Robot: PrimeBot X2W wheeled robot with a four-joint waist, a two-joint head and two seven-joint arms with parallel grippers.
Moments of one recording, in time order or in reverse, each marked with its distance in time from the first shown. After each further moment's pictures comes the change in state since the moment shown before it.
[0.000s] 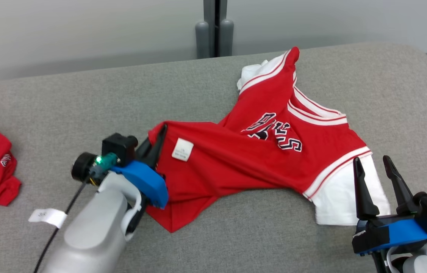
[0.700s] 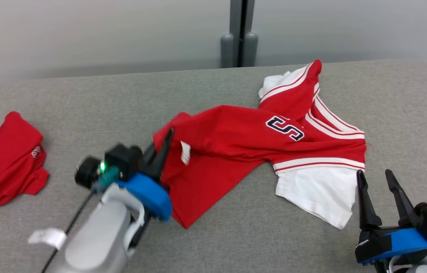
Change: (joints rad) left arm 0.027 0.038 0.001 -0.135 0.041 0.007 -0.019; right arm 0.029 0.000 -0.014 0.049 0.018 0.000 -0.011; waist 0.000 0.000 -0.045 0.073
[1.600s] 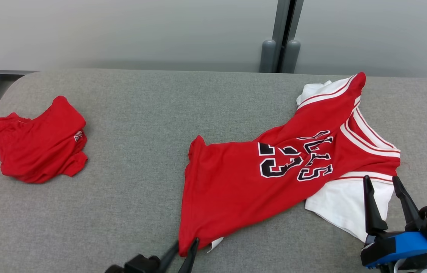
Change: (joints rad) left arm 0.533 0.028 -0.068 -0.291 0.000 0.048 0.000; right arm 0.005 0.000 -0.040 0.031 -0.025 0.000 0.002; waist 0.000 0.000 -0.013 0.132
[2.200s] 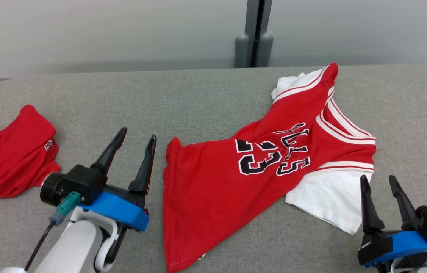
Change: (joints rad) left arm -0.268 0.086 0.199 -0.090 0.020 0.037 0.015; right arm -0.001 0.000 0.006 0.015 0.003 0.000 -0.004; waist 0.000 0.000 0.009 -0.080
